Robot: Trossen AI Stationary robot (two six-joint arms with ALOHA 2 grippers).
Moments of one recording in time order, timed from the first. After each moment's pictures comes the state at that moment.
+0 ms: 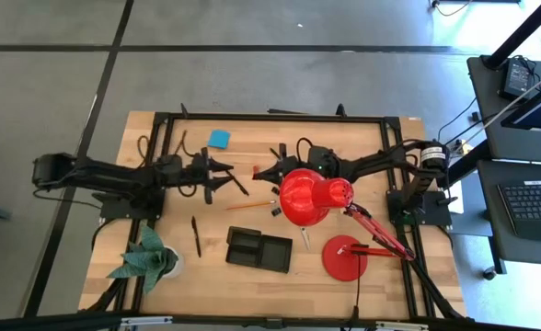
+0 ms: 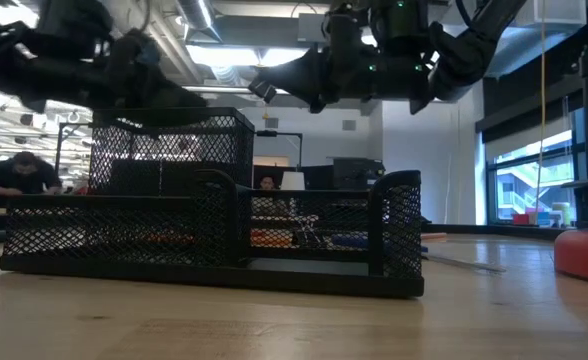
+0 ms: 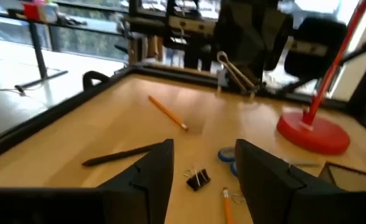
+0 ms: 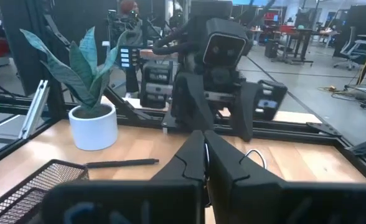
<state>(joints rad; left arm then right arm) 0.20 1.00 0.15 0.74 -0.01 -0.13 -0.14 1.79 0.86 0.93 -0.25 -0.06</state>
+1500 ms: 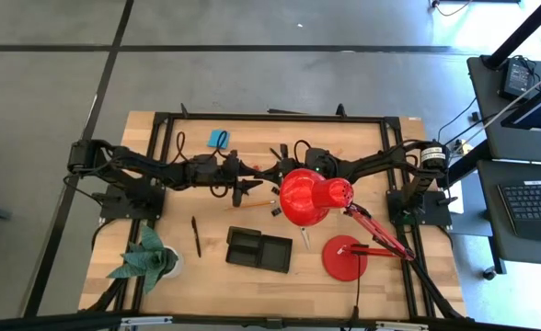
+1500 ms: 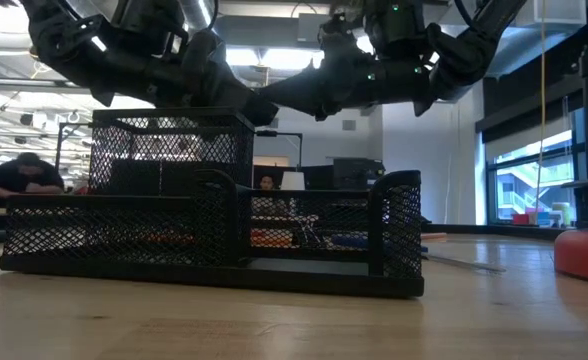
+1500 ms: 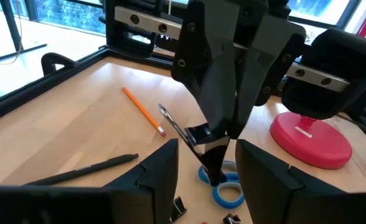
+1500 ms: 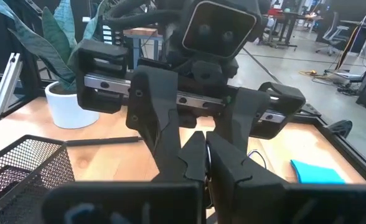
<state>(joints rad) 0.13 1.40 0.45 0.76 -0.01 -0.20 -0.13 1.79 0.86 0.85 -0.16 -0.12</state>
